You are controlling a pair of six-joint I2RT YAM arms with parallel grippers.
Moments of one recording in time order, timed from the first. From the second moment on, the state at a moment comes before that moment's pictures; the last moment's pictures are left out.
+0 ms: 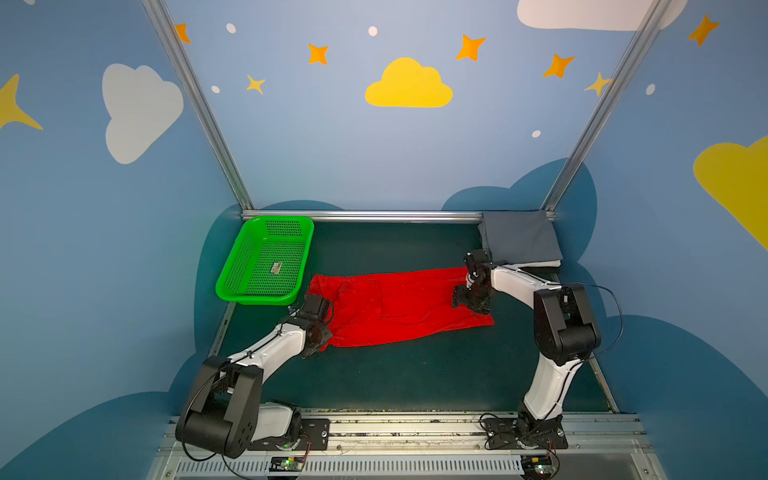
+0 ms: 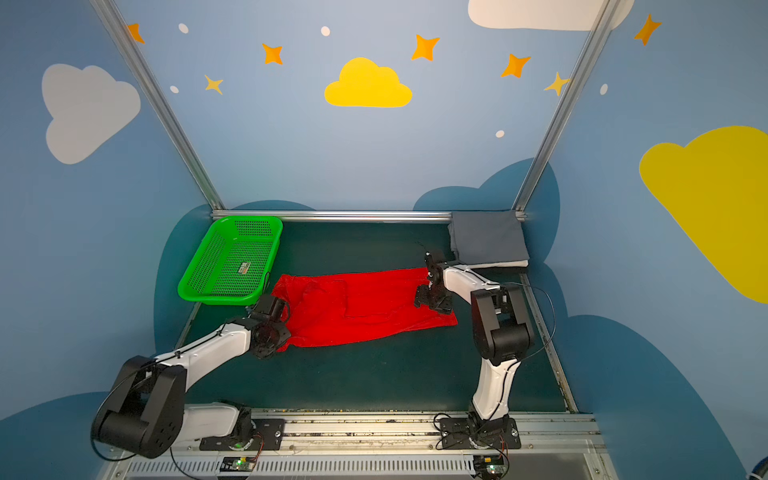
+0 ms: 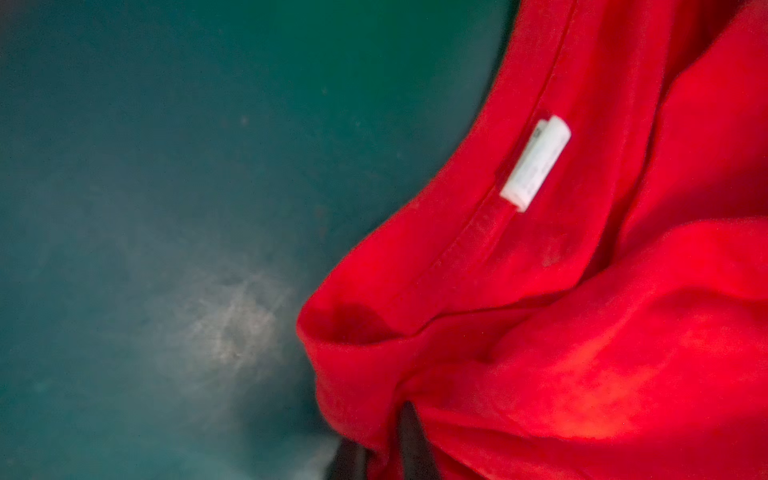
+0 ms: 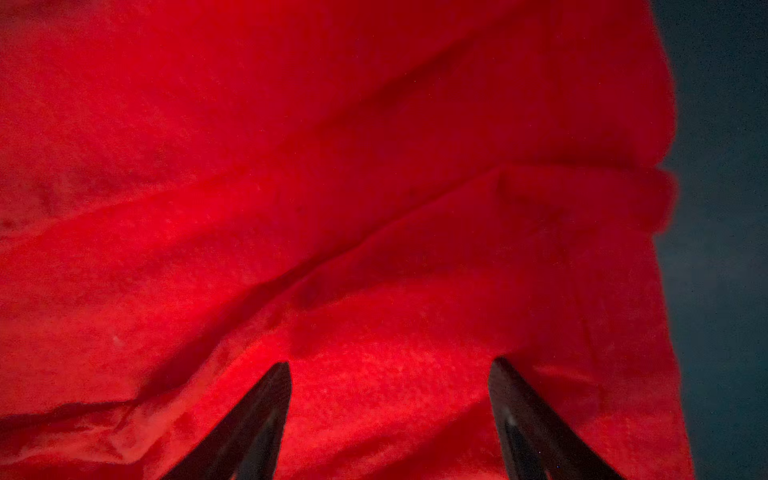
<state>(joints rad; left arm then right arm) -0.24 1.33 0.59 -0.52 -0.19 -0.93 0.30 1.90 1.26 -0.76 -0.08 0.44</state>
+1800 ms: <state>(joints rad) -0.24 1.71 1.07 -0.47 -0.08 -0.74 0.29 1.82 1.17 -0.71 -0.15 0.44</state>
